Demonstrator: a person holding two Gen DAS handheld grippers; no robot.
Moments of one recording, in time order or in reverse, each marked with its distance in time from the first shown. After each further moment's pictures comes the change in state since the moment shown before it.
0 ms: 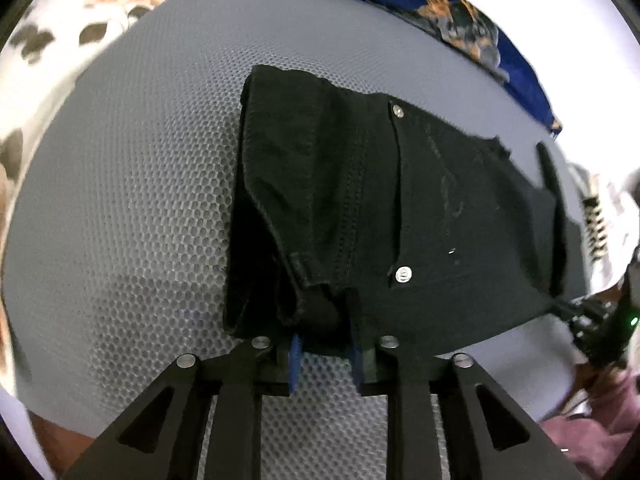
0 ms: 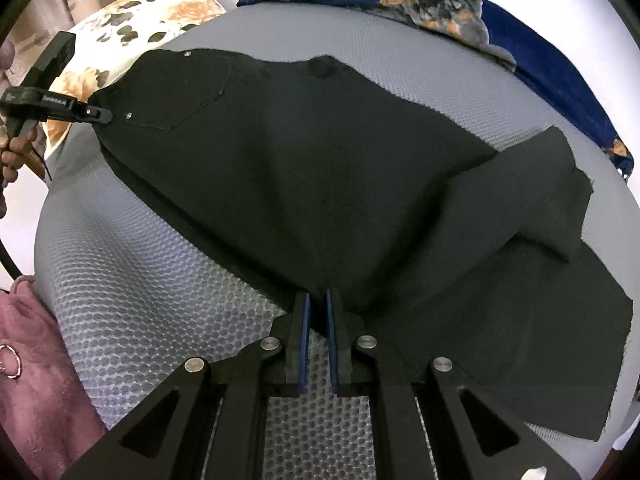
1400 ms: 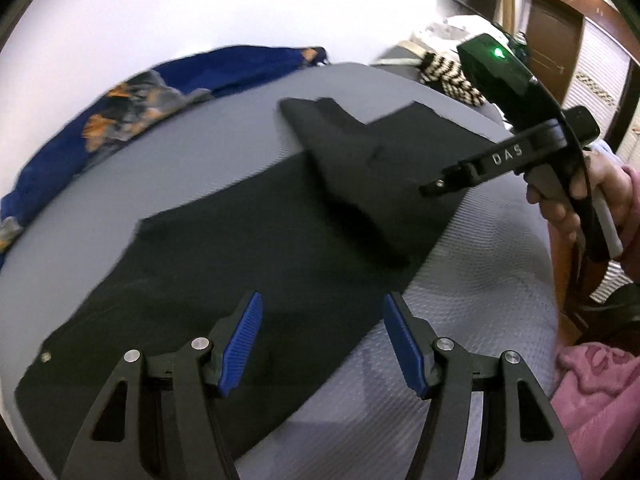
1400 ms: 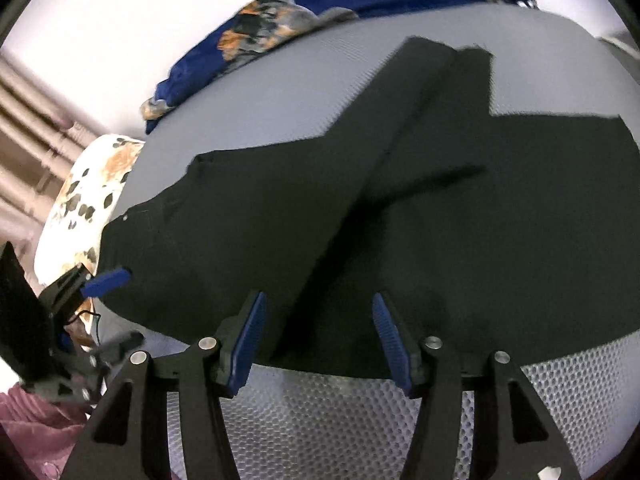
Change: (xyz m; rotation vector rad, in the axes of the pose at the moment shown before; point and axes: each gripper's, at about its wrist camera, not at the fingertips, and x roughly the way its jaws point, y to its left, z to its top) left arm 0.029 -0.284 -0.045 0.857 -0.186 -0.167; right arm -0.031 -0.127 -0.032 0.637 -0.127 0.191
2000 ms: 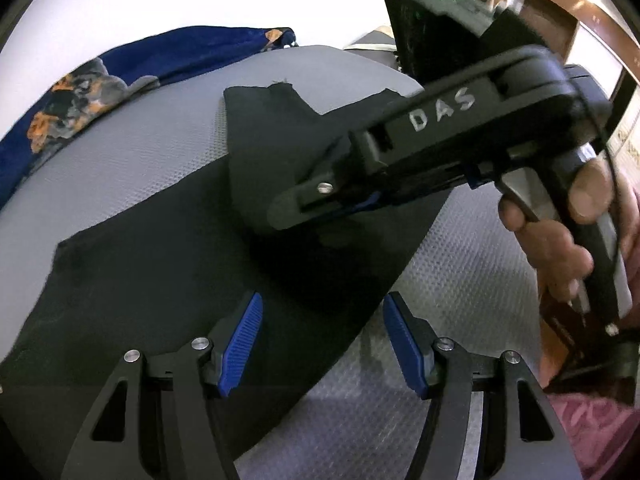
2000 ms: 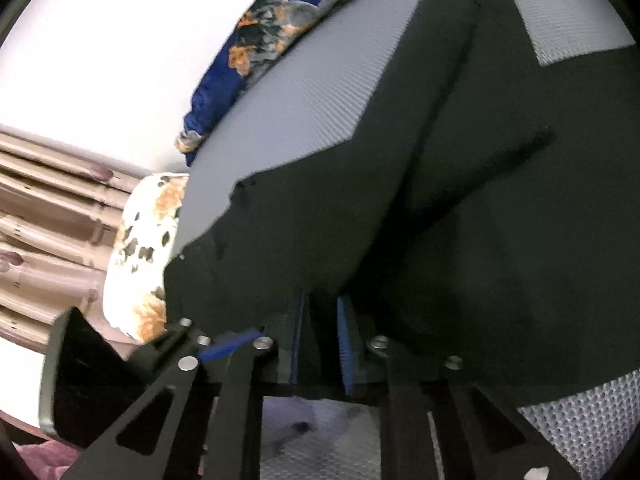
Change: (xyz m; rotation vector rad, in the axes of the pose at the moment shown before) left arm 0.058 -0.045 0.041 -0.030 0.051 -0.101; right arm 0.024 0.003 0.029 0.157 0.020 0.304
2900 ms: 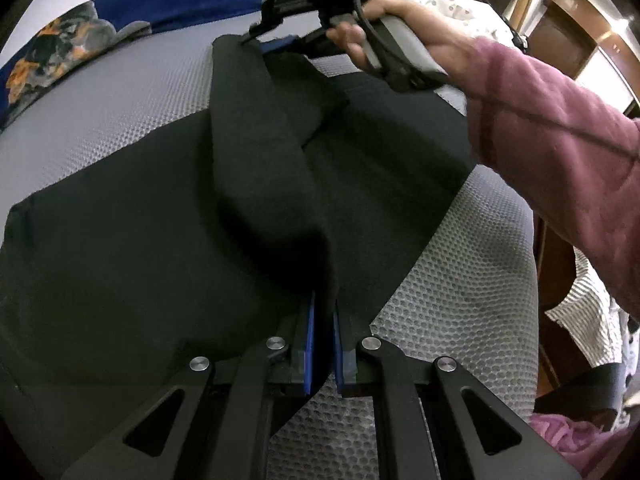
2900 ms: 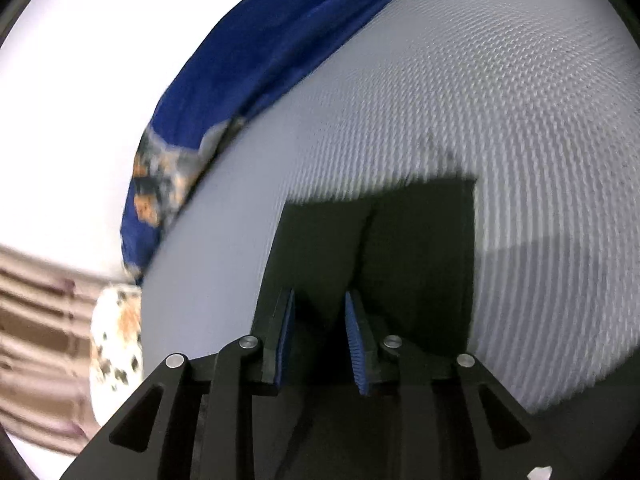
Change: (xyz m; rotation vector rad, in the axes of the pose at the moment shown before) left arm 0.038 0.005 0.004 -0.103 0.111 -0.082; right arm 0.004 -0.120 0.207 0.210 -0.181 -0.107
